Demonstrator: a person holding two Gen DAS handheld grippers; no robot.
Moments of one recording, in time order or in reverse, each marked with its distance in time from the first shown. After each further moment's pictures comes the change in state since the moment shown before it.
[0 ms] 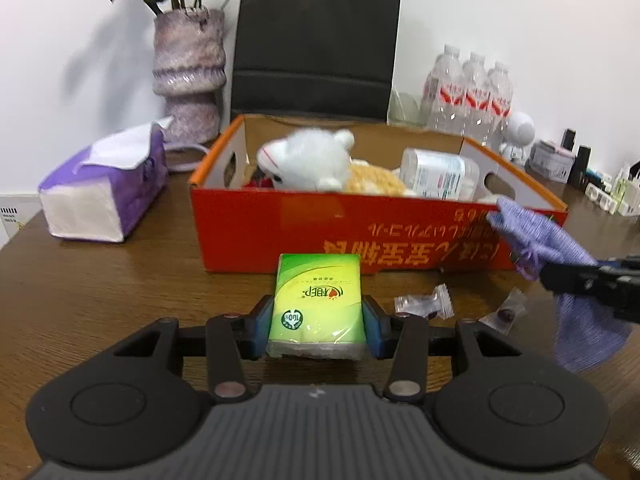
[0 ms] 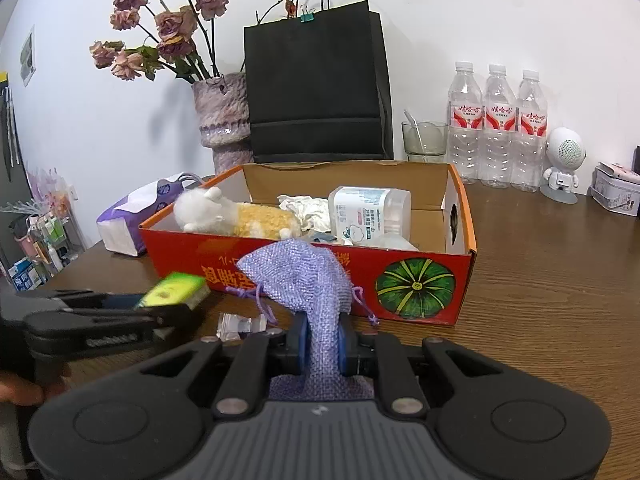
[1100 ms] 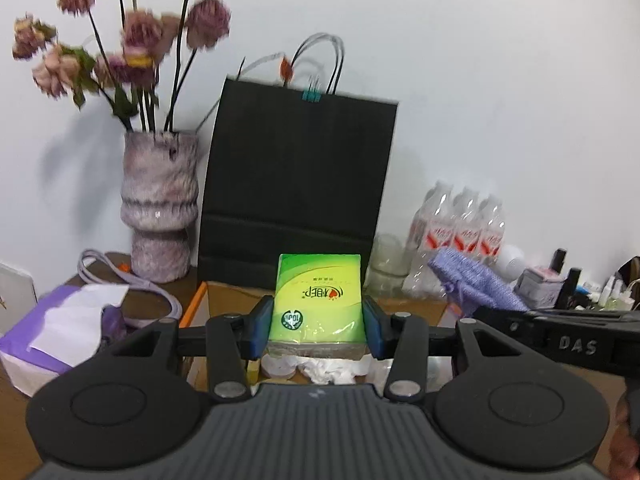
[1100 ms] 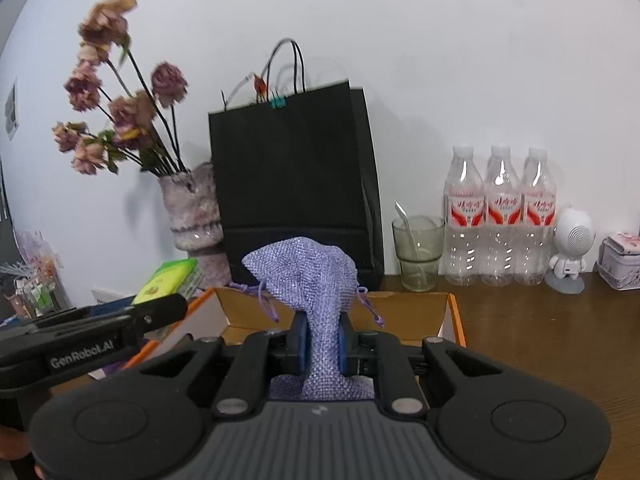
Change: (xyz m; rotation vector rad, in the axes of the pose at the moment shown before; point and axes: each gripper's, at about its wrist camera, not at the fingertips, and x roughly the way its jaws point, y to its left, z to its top) left arm 0.032 -0.014 0.121 -0.070 -0.253 -0.050; right arm 0.048 -0.026 0.118 0.047 -0.150 -0.025
